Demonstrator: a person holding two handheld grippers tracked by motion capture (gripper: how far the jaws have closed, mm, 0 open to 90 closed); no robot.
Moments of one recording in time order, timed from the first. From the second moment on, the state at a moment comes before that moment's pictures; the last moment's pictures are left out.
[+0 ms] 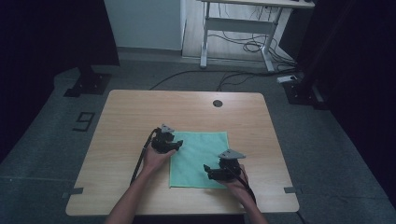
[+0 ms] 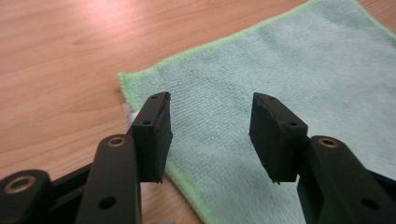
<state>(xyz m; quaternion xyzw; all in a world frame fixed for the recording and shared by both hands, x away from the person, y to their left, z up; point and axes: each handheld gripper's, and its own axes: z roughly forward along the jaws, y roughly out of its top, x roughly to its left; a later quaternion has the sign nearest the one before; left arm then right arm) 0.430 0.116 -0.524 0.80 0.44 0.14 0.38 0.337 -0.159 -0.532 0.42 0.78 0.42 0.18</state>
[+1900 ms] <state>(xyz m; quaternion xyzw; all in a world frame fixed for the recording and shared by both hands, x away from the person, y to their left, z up) 0.483 0.132 -0.521 0.79 0.47 0.15 0.35 0.313 -0.057 -0.530 0.31 0.82 0.46 0.12</state>
